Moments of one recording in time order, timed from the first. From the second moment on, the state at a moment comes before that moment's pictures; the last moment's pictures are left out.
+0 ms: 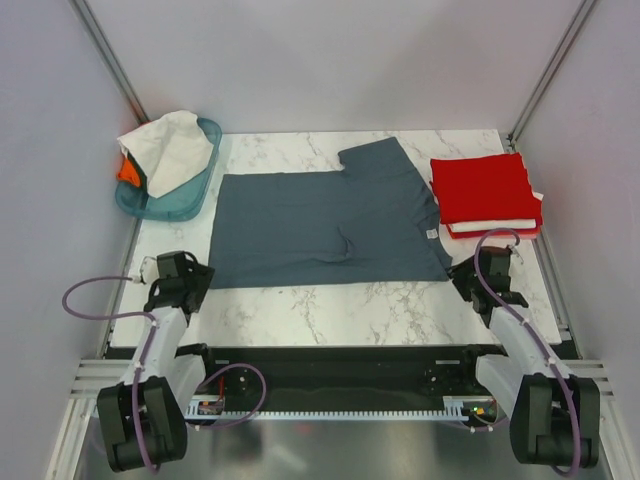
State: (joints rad) left arm 0.19 0.89 0.32 -0.29 -0.14 -1.00; right arm -0.08 0.93 0.31 -0.17 0.02 0.96
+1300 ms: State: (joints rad) left arm -0.49 1.84 1.19 0.04 0.19 -0.71; right arm 0.28 2.04 1.42 -0.23 0.22 0.44
